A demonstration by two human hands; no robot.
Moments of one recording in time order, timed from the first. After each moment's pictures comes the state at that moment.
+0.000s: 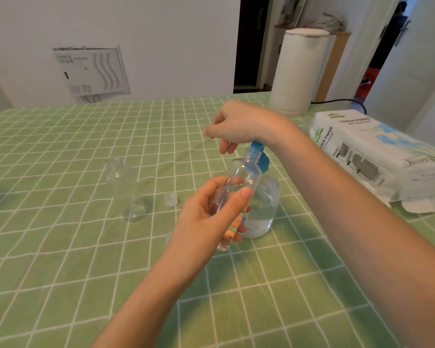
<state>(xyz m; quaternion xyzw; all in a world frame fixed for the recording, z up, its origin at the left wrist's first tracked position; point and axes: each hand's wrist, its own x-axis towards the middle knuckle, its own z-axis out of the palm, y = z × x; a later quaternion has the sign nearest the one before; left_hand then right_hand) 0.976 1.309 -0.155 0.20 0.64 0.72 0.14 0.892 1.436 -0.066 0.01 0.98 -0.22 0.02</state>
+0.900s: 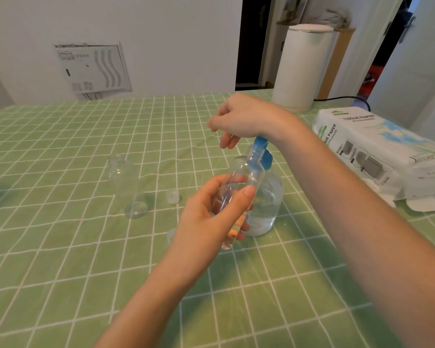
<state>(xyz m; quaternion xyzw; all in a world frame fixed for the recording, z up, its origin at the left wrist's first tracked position) 0.978 1.311 -0.156 0.19 0.64 0.73 0.13 0.894 1.437 -0.065 0.02 0.97 -0.26 0.00</state>
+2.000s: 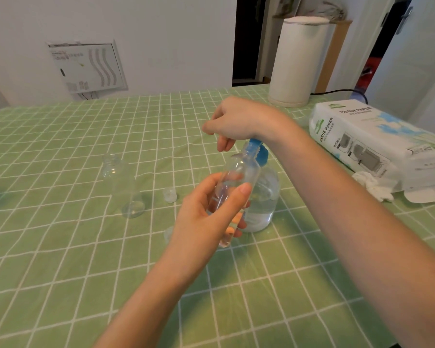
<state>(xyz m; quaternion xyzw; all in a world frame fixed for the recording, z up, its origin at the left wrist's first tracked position) 0.981 1.312 -0.156 0.19 0.64 0.73 0.13 0.894 1.437 -0.072 0.02 0.97 -0.24 0.02</state>
